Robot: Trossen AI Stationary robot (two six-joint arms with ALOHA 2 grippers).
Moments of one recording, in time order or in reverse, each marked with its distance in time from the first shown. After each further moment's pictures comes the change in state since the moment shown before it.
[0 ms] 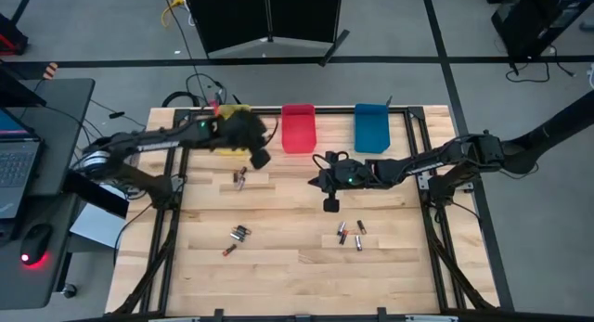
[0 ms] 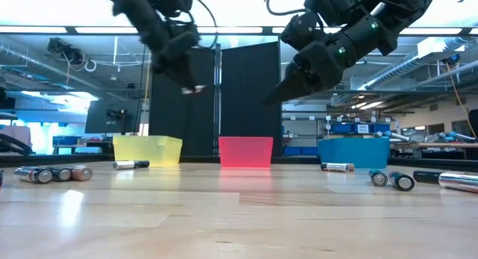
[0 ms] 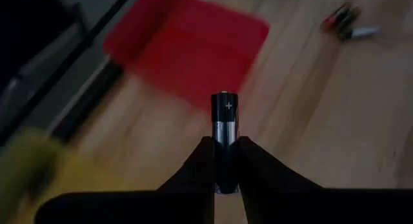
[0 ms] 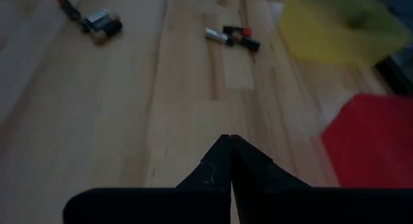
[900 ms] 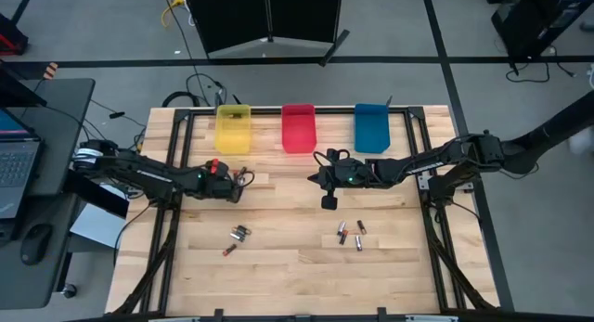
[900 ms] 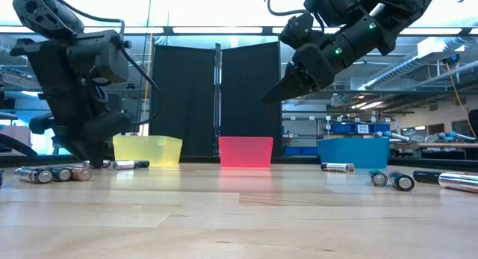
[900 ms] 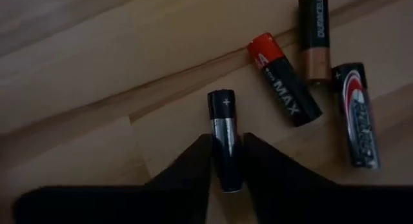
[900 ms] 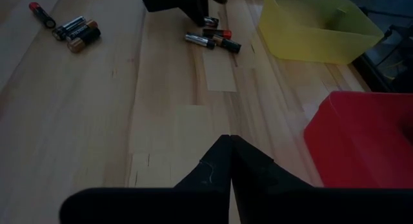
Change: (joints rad) left arm -0.403 -0.084 -0.624 -0.078 -0.328 -1.083; right arm 0.004 0.000 0.005 0.021 0.055 0.010
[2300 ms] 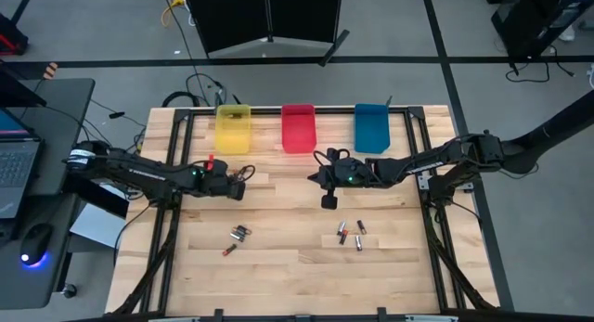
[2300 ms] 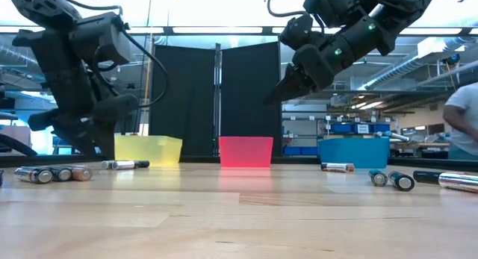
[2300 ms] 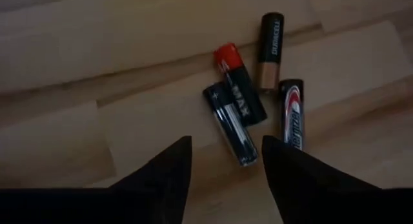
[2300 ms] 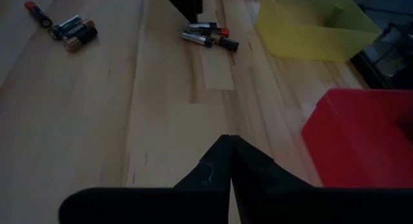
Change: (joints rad) left arm -0.001 -0.096 0.030 0.028 0.051 -0.113; right arm -0.005 0.000 0.000 -0.001 0.000 0.010
